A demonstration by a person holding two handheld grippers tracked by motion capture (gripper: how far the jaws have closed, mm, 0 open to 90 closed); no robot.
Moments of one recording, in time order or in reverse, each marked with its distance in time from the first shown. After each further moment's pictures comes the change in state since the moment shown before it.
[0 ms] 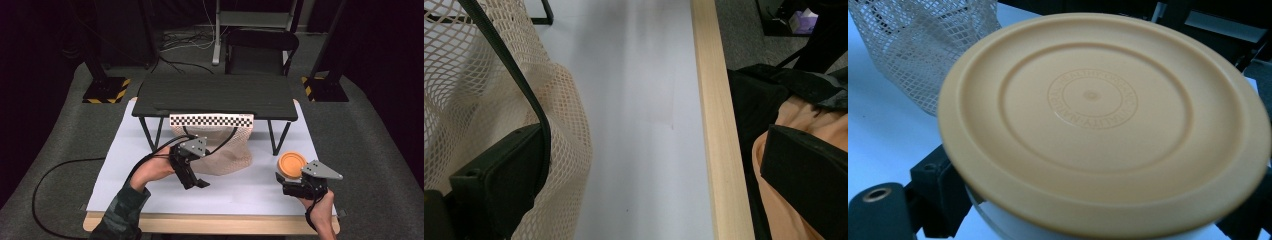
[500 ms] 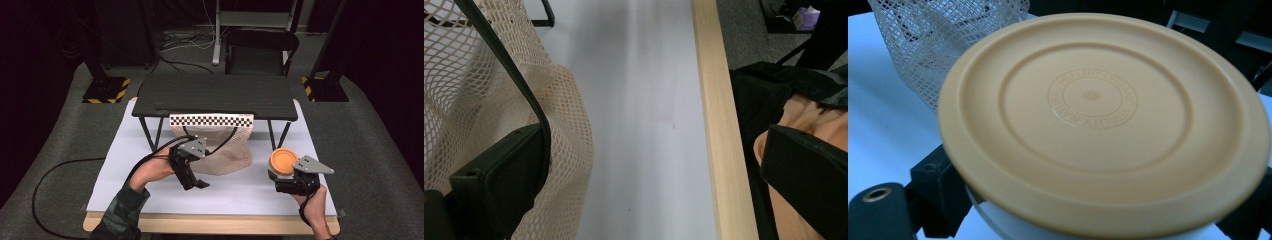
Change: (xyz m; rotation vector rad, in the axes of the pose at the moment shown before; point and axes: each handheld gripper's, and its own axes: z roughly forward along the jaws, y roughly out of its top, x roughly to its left) left arm -0.002 -0.001 -0.001 -0.002 0.012 0.018; right arm 0.013 0.018 0.010 -0.007 0.046 -0.035
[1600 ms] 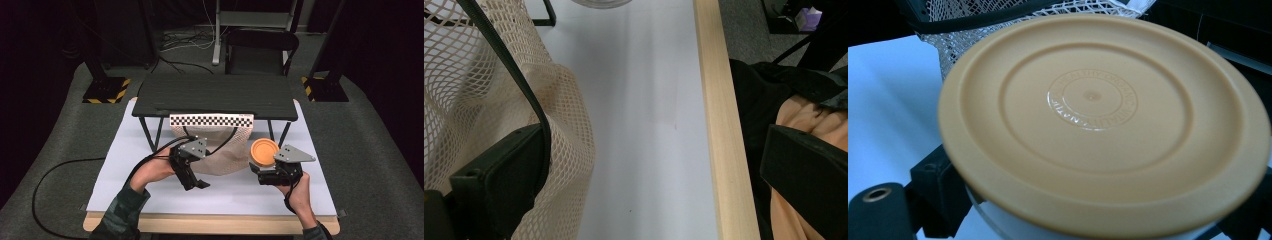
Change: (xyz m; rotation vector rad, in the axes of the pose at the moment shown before) left arm 0.000 0.000 0.002 0.001 0.006 -0.005; right arm 0.029 0.045 0.020 -0.042 0.105 -0.077
